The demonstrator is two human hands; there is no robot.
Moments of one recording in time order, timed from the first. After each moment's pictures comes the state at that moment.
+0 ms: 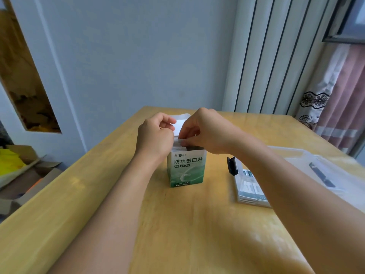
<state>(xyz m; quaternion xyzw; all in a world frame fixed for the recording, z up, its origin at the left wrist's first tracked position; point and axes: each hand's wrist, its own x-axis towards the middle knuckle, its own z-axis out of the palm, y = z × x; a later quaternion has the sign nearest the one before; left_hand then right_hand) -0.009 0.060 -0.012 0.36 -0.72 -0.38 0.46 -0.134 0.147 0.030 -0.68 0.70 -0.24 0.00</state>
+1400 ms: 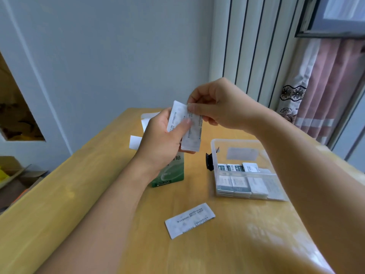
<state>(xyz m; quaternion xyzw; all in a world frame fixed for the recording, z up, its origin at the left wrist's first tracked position) -0.027 0.124 0.008 0.18 -0.71 -0.55 0.41 -0.182 0.199 0.070 -0.64 0.66 -0.38 0.06</state>
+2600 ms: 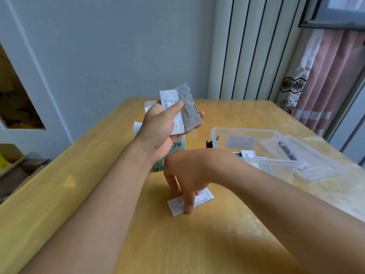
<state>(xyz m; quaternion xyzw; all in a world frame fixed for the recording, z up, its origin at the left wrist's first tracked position) -0.025 0.125 0.013 0.14 -0.53 -0.75 0.37 -0.084 0.203 0.004 -0.70 0.68 0.15 0.15</state>
